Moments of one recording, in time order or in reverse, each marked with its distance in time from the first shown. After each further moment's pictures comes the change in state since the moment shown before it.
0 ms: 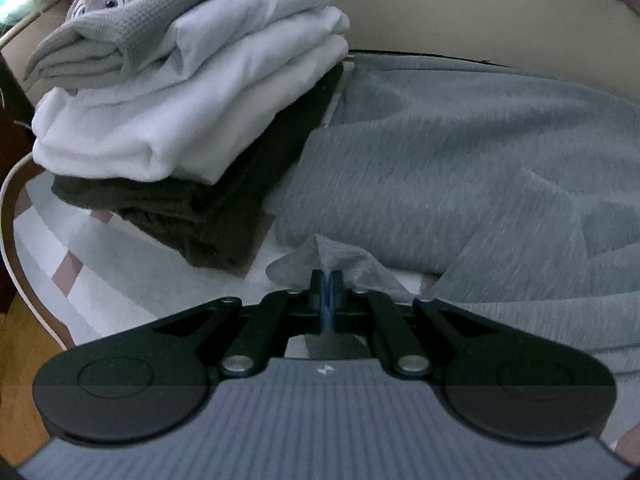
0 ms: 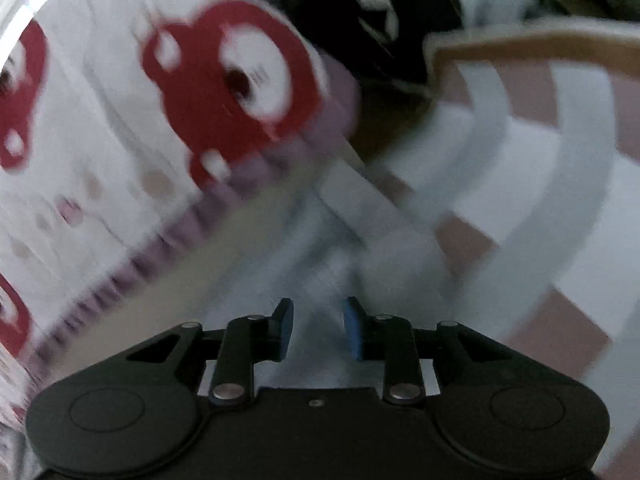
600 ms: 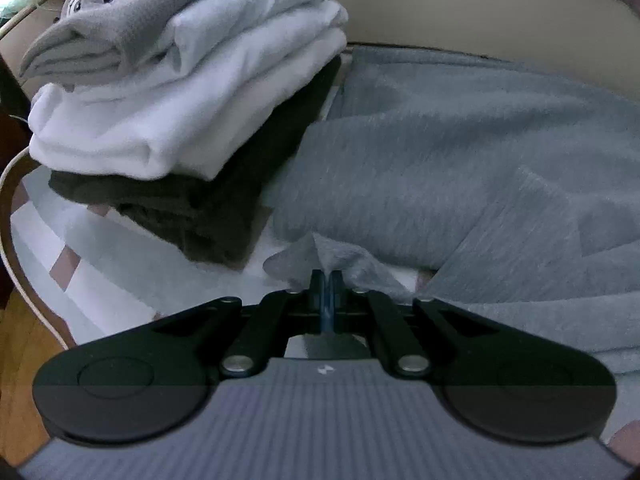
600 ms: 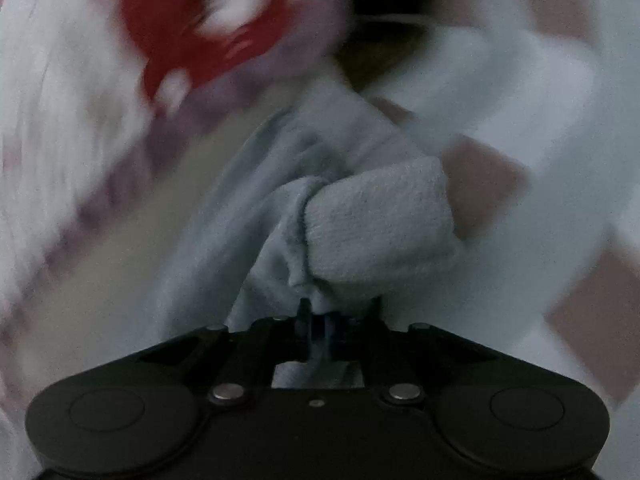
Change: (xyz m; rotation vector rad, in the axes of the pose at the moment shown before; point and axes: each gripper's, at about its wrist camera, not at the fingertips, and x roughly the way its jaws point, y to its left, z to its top) left arm -0.014 0.005 0.010 -0.017 0.012 -0.037; right arm 0.065 0.018 -0.014 -0.154 0.047 -0.046
